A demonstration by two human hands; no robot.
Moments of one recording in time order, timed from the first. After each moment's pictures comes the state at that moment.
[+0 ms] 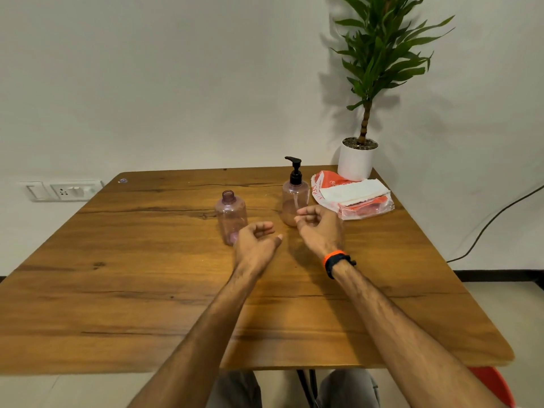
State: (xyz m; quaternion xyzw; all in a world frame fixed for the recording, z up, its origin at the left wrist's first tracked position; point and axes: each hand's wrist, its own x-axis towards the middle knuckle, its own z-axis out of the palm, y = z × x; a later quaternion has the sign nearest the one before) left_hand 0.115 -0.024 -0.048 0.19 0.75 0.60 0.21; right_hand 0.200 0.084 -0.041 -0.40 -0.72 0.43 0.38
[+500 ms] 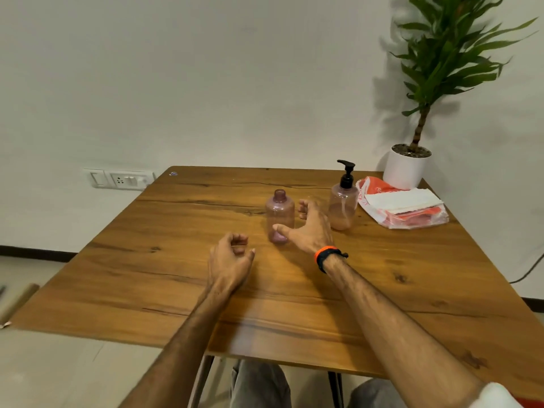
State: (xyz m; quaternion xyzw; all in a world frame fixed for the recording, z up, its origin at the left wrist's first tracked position) left_hand 0.041 -0.134 -0.066 0.21 0.83 0.52 0.08; right_hand 0.118 0.032 -0.044 -0.32 -0.82 0.39 0.28
